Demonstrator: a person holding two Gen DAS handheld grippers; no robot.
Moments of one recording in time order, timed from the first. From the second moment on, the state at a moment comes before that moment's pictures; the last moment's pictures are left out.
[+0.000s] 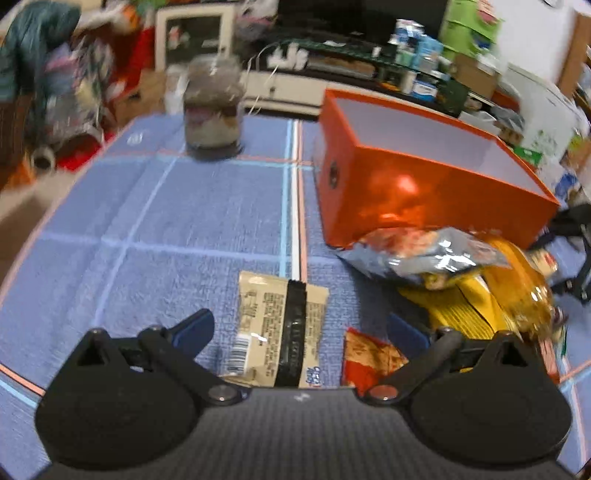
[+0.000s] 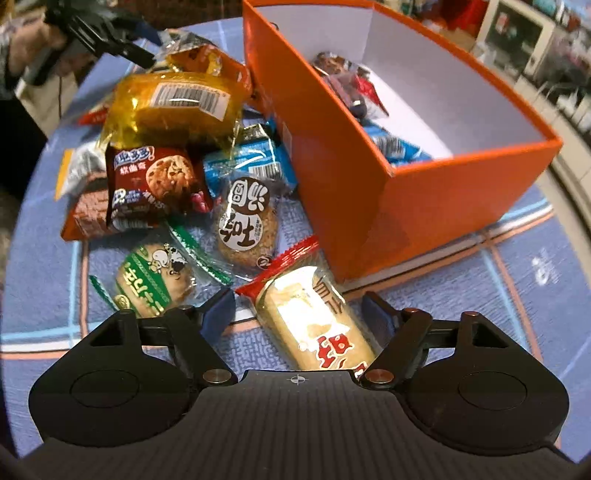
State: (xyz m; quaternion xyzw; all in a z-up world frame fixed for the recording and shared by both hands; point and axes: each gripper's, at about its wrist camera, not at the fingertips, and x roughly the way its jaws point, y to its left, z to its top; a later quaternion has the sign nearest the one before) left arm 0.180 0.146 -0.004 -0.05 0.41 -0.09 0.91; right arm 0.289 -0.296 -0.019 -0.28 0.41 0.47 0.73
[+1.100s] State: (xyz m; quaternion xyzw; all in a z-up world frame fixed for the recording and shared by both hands) left arm 0.160 0.137 -0.002 -0.02 0.40 -0.09 0.91; right arm 0.173 -0.286 -0.027 -0.05 0.44 0.14 0.88
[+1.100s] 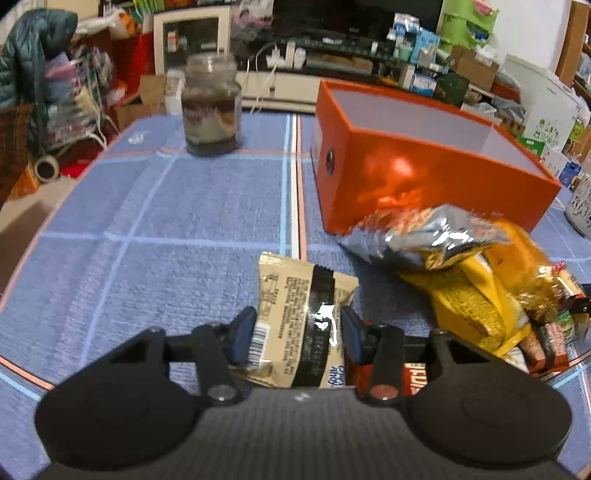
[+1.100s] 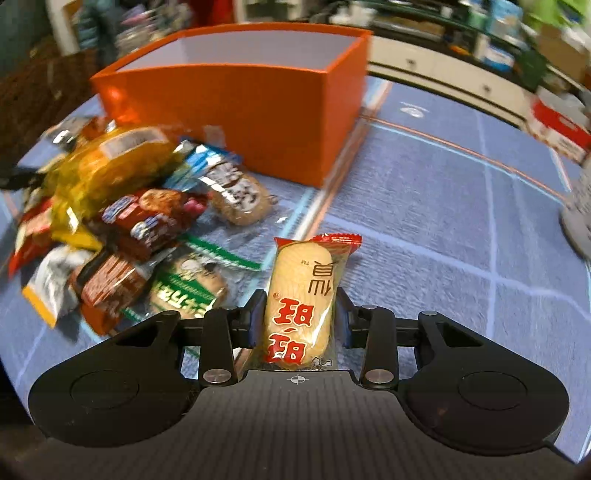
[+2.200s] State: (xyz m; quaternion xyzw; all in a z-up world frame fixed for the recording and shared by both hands) left arm 0.129 0.143 0.064 0.02 0.30 -0.16 0.94; right arm 0.145 -0.231 0.081 0.01 0.30 0.12 0.94
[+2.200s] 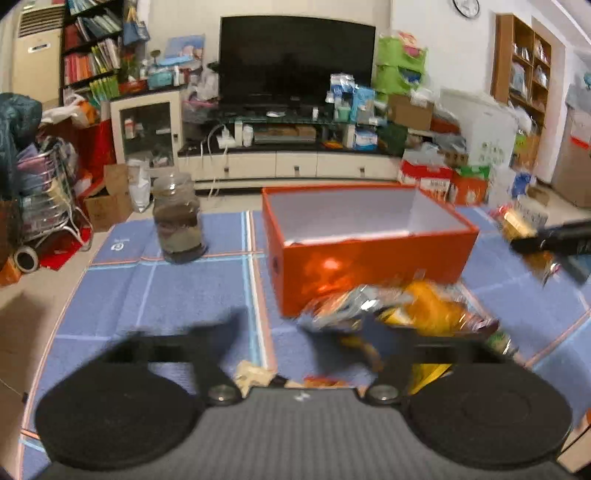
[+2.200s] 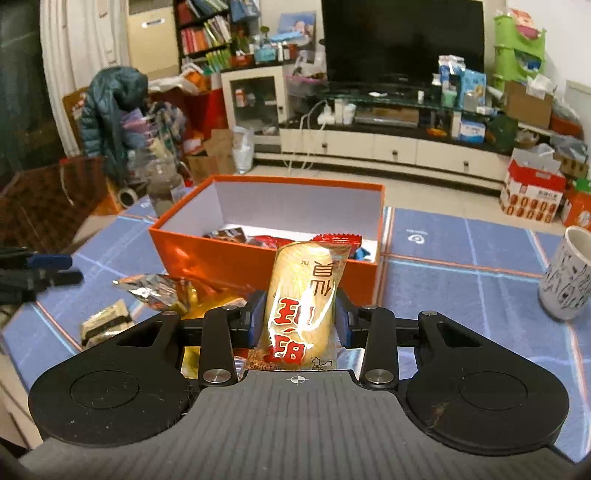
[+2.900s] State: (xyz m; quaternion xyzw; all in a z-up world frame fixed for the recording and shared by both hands) left arm 0.195 0.177 -0.031 0.13 0.42 -0.28 0.85; right arm 0.148 -0.215 0.064 0.02 0.32 0.17 0.93
